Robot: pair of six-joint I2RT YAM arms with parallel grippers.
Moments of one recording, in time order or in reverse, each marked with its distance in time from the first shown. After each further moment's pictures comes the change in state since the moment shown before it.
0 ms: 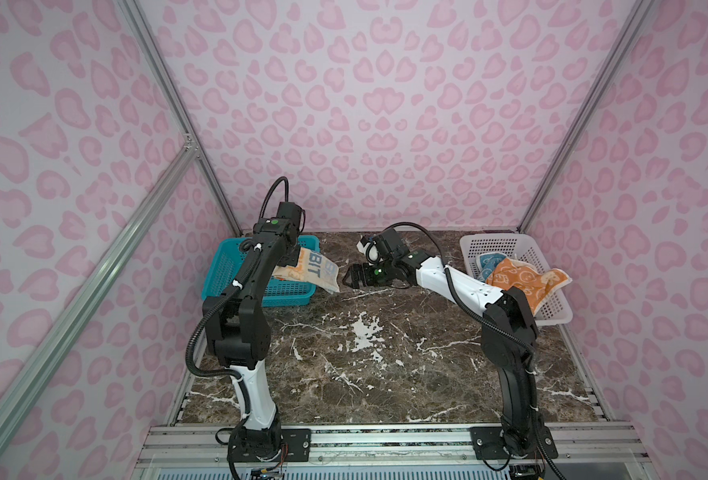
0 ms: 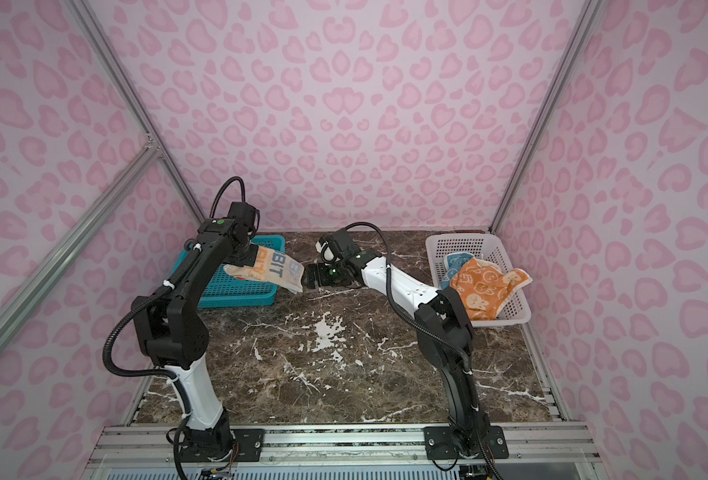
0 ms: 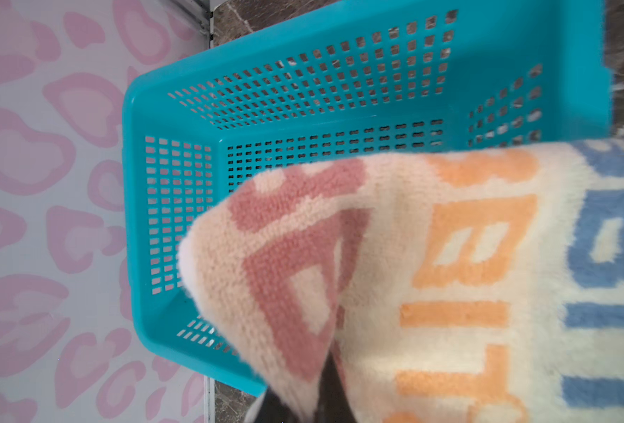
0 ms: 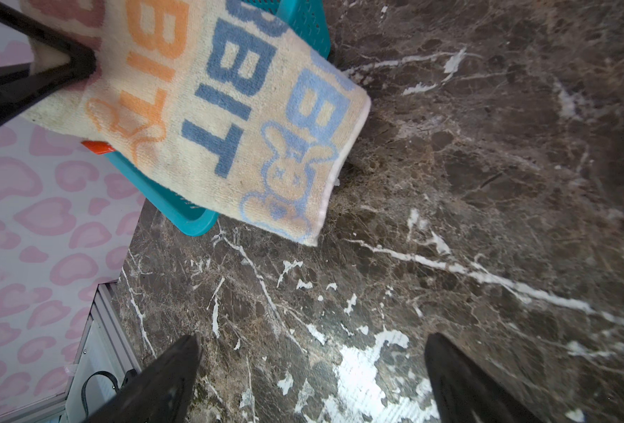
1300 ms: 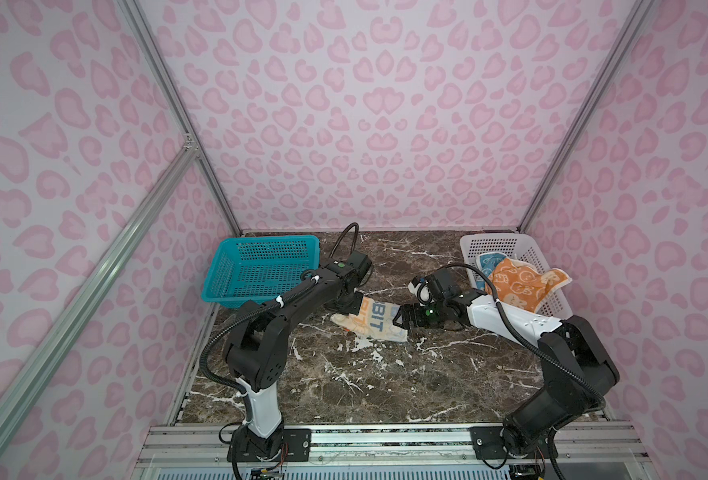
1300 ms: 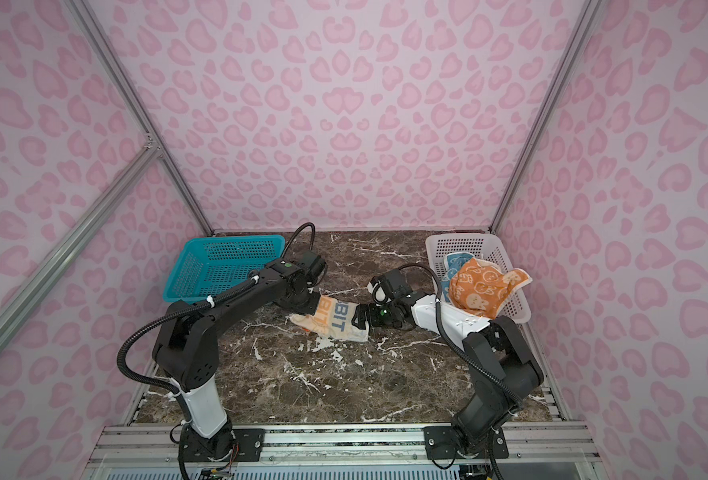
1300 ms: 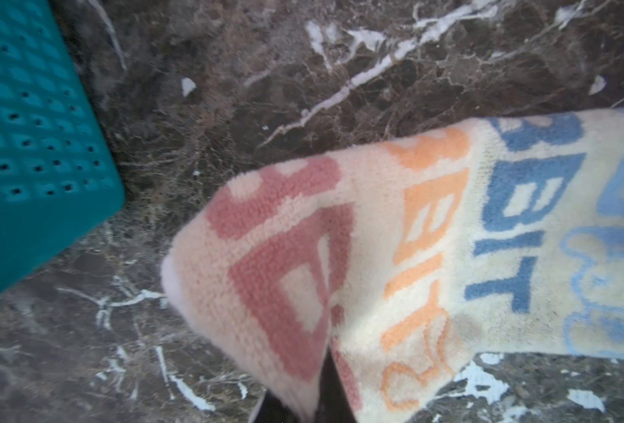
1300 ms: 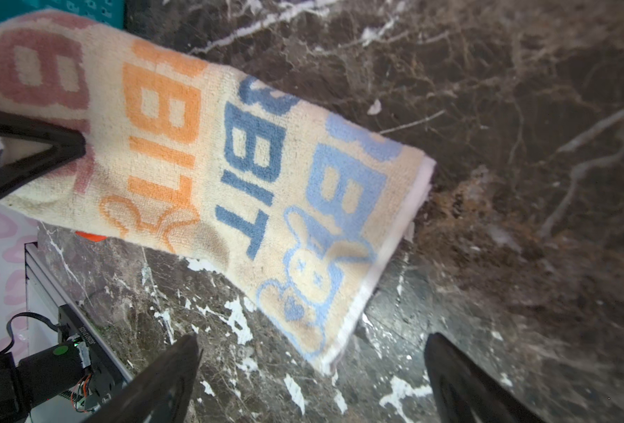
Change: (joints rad) left arm -0.453 -0.101 -0.361 0.041 0.248 -0.319; right arm -0.159 -0.467 -0.797 0.141 -0.019 -0.031
